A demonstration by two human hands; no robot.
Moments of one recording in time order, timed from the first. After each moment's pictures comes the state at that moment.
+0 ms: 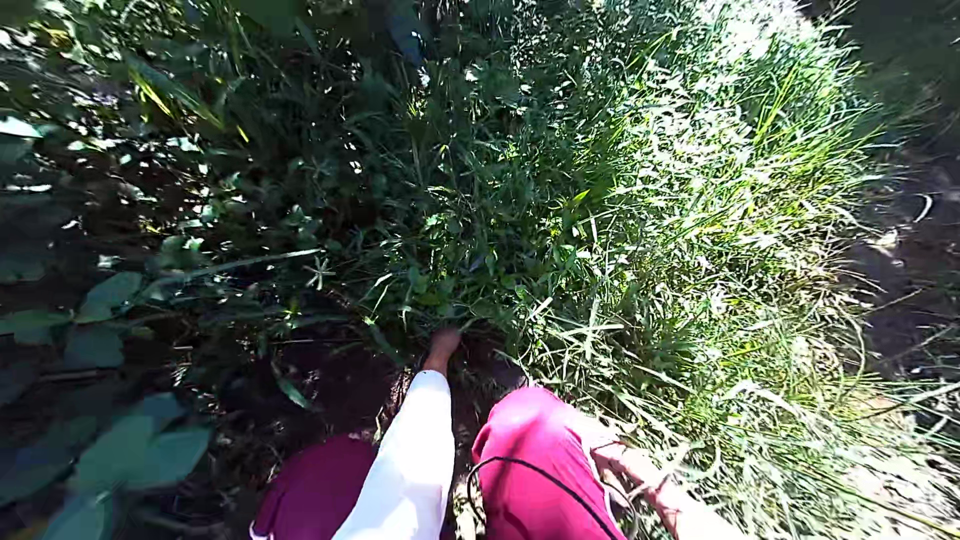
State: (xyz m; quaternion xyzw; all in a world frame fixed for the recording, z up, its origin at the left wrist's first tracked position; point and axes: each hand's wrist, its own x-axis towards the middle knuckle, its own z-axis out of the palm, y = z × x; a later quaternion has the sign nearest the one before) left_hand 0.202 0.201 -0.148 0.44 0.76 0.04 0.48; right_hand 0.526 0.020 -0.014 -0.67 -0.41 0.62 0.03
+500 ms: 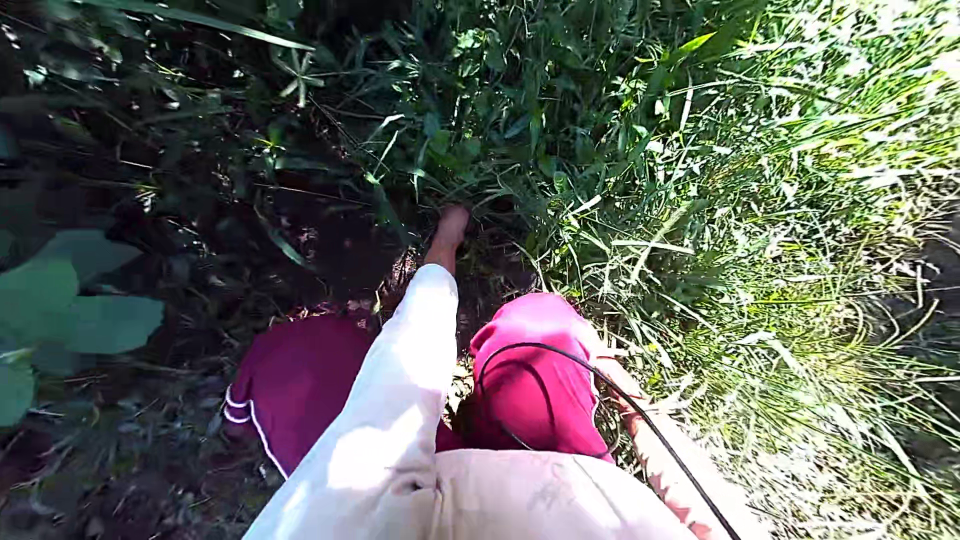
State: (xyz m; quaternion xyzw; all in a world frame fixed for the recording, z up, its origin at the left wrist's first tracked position) left_hand 0.205 0.195 -0.169 0.20 0.78 0.23 0.55; right_hand 0.496 0.051 -0.051 -0.66 -0.52 0.52 -0.13
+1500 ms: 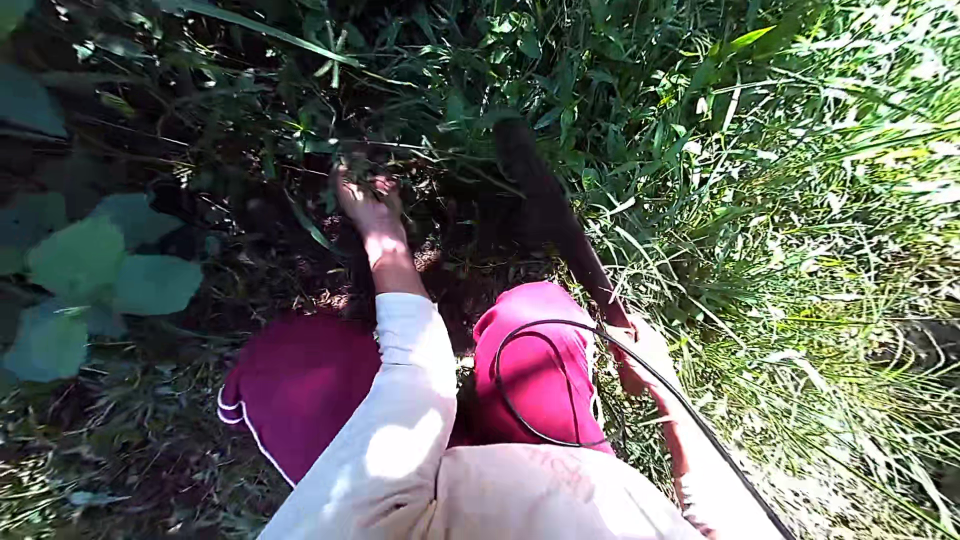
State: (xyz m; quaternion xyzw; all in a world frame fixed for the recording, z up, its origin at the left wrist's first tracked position) left_hand 0.088 0.148 -0.098 0.00 0.58 0.75 0.32; right_hand 0.529 0.048 -0.026 -0.67 -0.53 0.52 0.10
